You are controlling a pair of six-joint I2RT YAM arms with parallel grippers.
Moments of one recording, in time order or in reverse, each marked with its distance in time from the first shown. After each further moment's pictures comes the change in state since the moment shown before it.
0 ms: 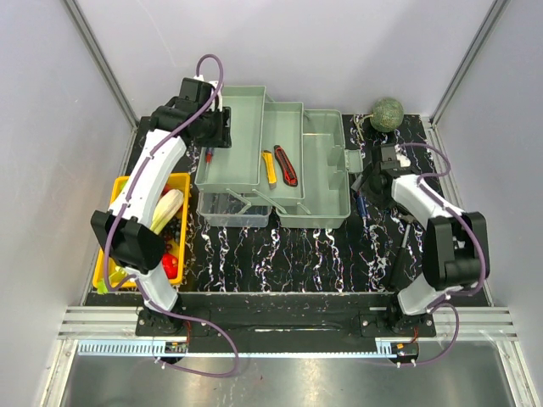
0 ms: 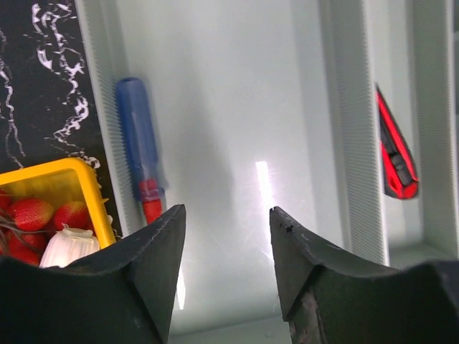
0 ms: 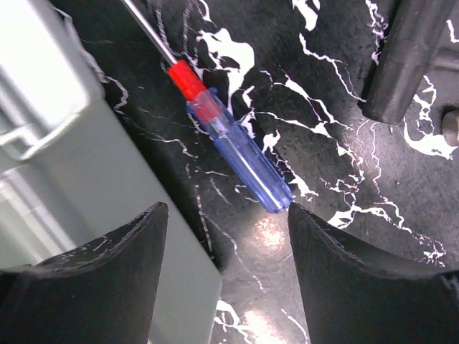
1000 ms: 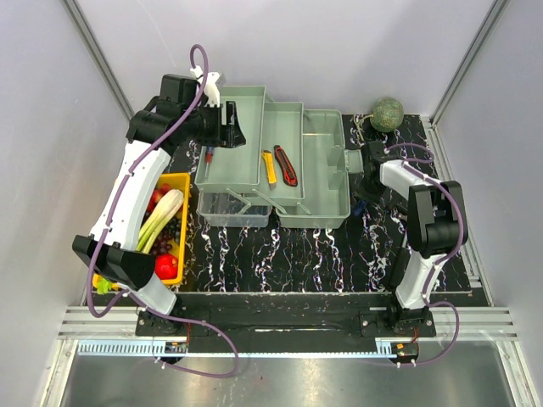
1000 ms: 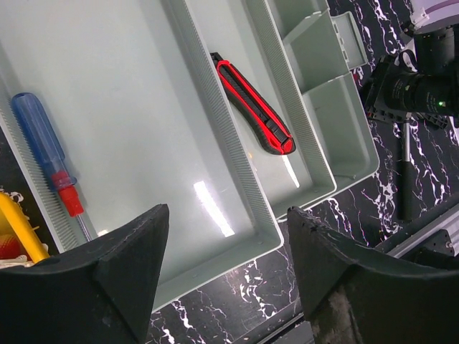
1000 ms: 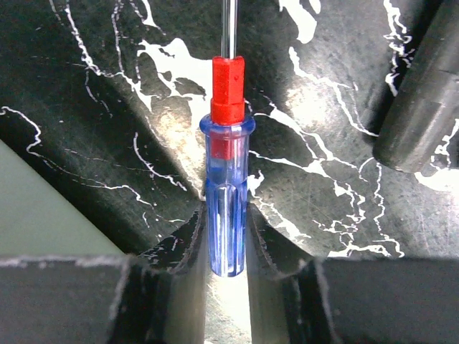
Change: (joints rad) left arm -0.007 -0.148 0.014 -0.005 0.304 0.000; right arm -0.008 0.324 0.187 -0.130 0.019 -0.048
